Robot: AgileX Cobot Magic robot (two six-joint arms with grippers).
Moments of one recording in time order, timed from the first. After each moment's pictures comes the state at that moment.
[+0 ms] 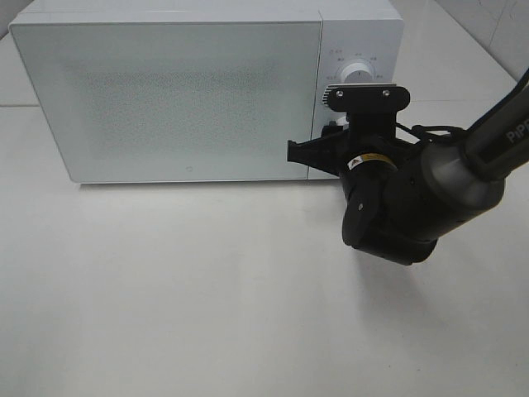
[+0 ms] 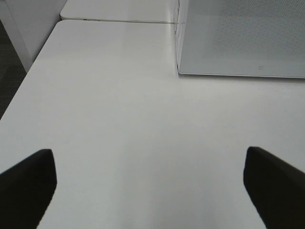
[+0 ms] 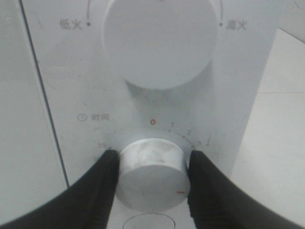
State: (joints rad) left arm 0.05 0.00 -0.52 -0.05 1.08 0.05; right arm 0.64 2.09 -0.84 0.84 -1.13 -0.32
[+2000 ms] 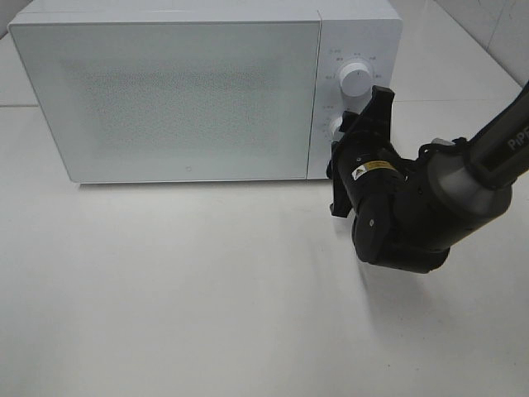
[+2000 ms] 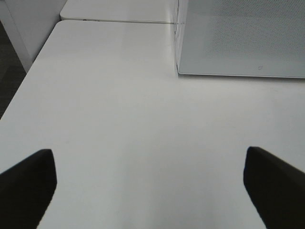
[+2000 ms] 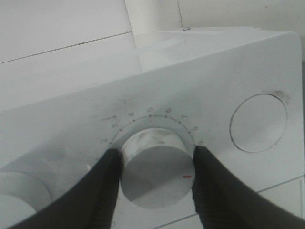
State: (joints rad) left arm 0.05 0.00 -0.52 -0.05 1.08 0.05; right arm 0.62 2.11 -0.80 0.70 -1.19 1.55
